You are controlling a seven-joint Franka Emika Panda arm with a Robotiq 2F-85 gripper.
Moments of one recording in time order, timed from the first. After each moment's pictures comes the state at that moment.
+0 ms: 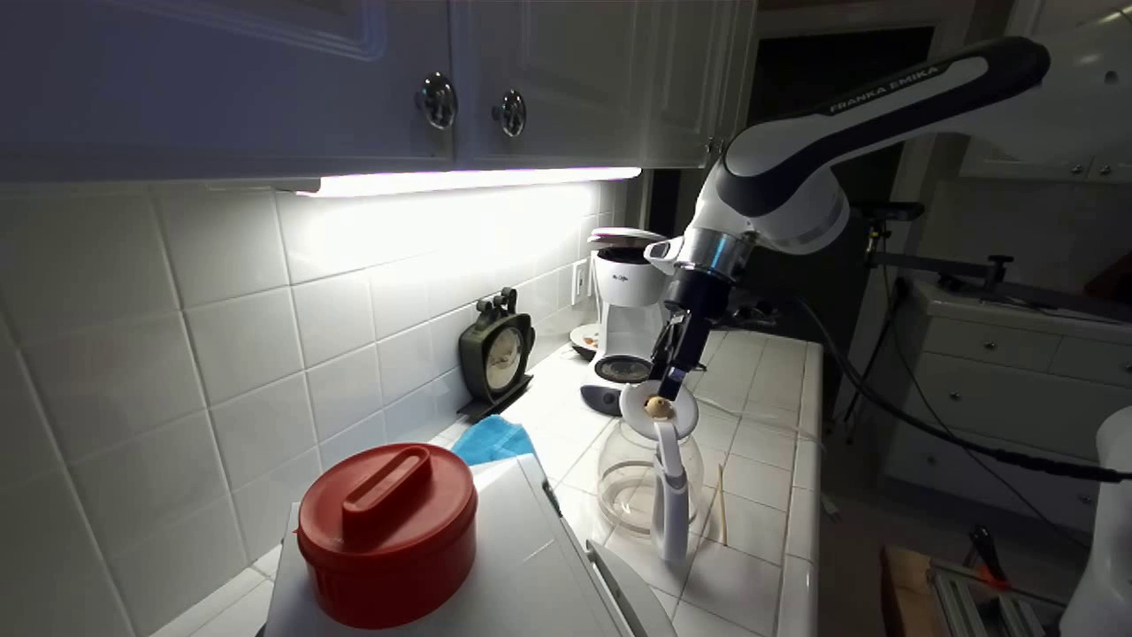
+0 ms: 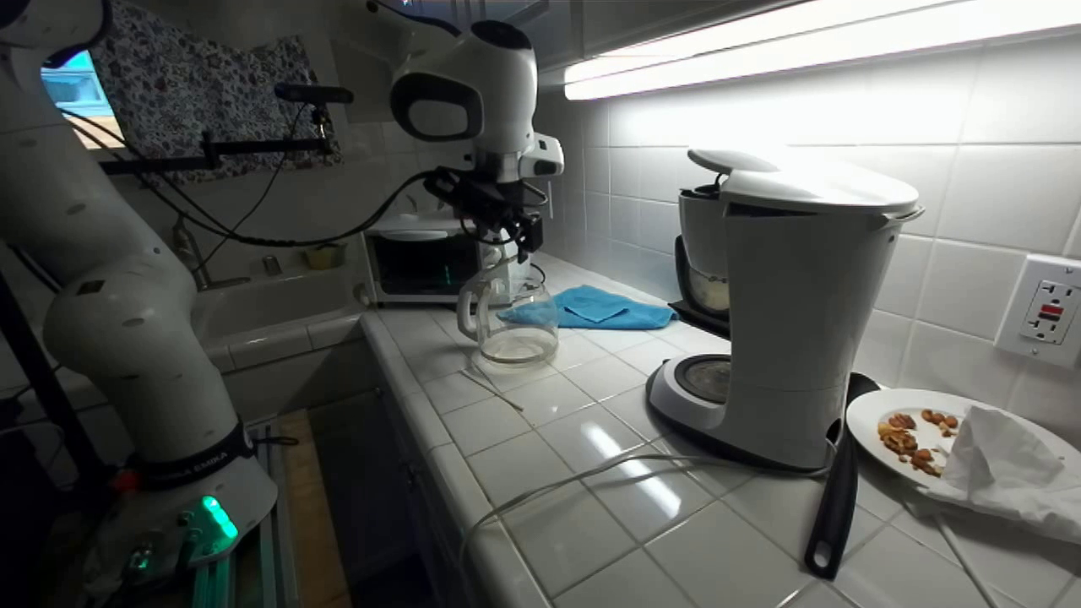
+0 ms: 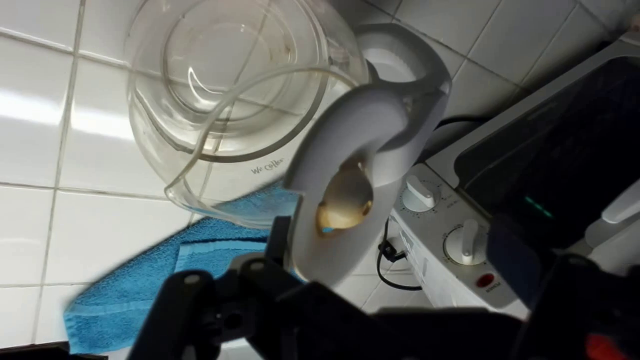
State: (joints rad) arm -0.03 -0.22 -0.19 -2.29 0.54 2.07 -0.83
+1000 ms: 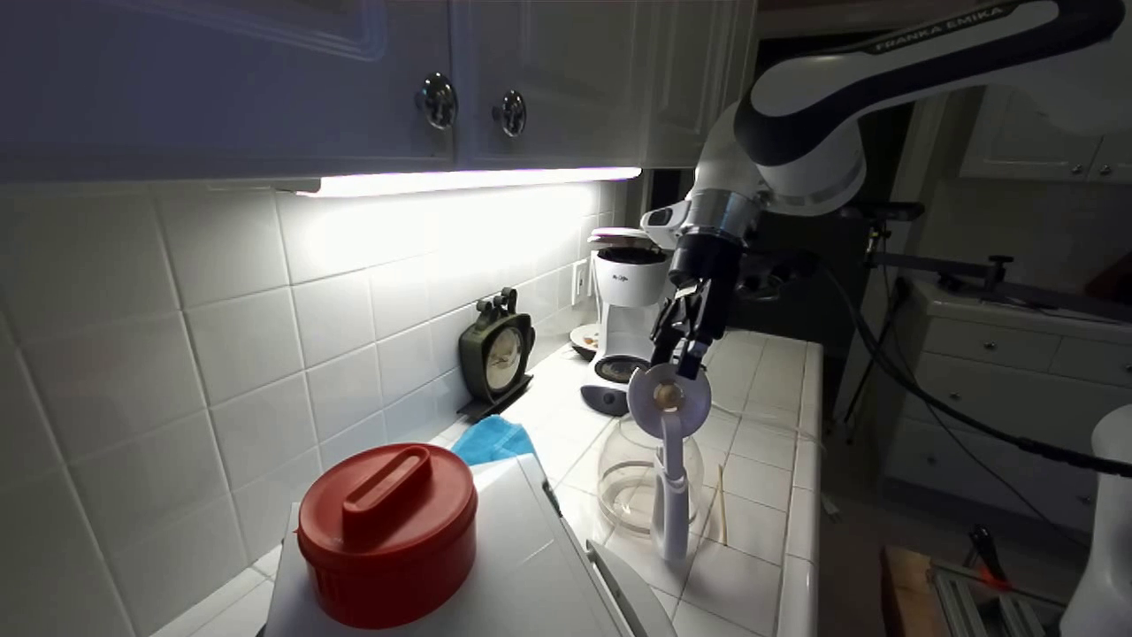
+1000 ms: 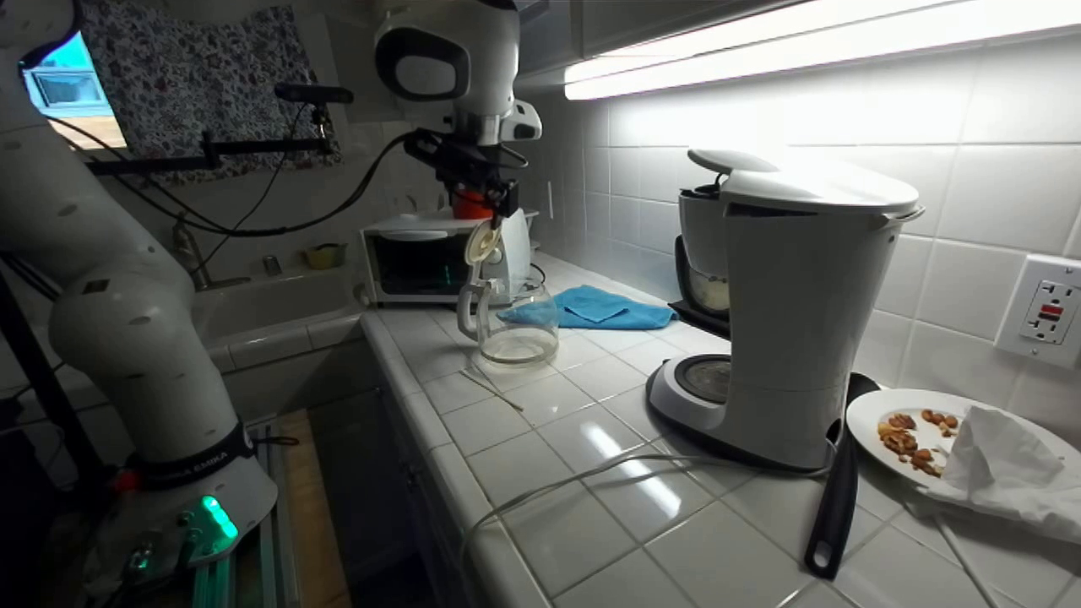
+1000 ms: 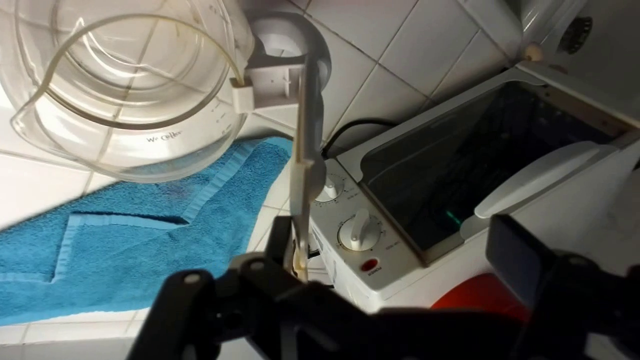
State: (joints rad) arm 0.01 -0.29 -0.17 -2.22 0.54 1.90 -0.83
